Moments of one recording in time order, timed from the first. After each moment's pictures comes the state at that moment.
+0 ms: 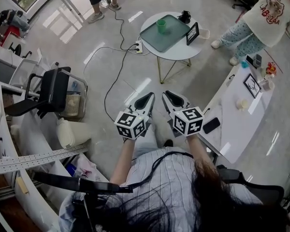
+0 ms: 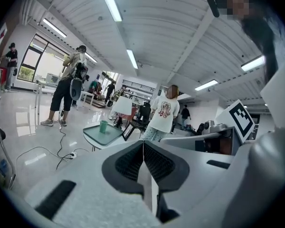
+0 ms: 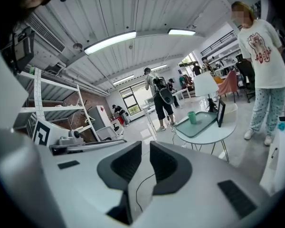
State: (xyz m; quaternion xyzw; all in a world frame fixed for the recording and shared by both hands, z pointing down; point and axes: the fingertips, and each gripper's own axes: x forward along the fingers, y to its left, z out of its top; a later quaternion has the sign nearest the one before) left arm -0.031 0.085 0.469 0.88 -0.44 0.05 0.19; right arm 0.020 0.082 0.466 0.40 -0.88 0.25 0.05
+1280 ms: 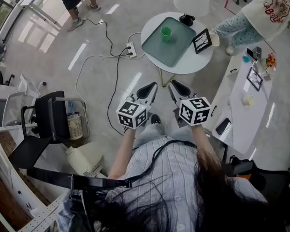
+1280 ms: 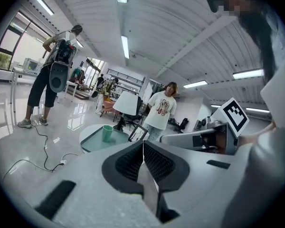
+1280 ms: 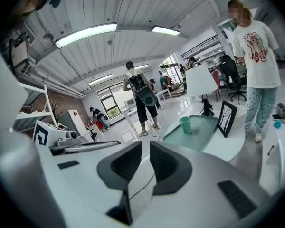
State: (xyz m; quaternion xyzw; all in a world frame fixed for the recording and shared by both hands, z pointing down) left arm -0.114 -0.129 0.482 0.92 -0.32 0.08 0.21; right arm -0.050 -0.124 0.478 0.51 -0.81 0.29 0.06
